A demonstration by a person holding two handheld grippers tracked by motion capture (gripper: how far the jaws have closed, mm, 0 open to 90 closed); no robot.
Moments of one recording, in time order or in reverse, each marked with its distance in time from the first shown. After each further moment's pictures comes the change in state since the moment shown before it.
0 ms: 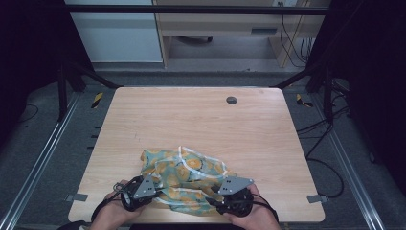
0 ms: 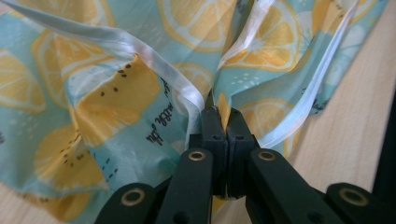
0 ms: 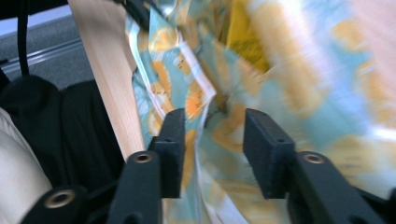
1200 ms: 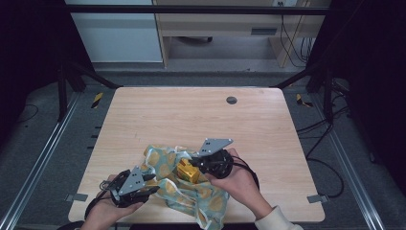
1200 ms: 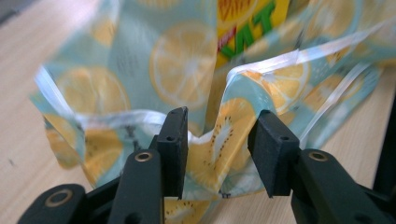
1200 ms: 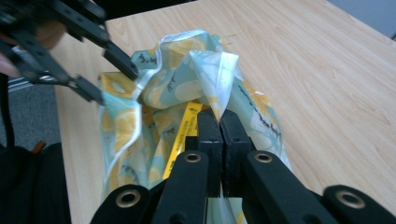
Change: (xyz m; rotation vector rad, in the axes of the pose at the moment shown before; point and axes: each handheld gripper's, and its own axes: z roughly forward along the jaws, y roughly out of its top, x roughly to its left) left arm 0.007 0.011 -0.040 -0.227 0.061 -0.083; right arm -0.037 0.099 0.023 -0.056 0.009 -0.049
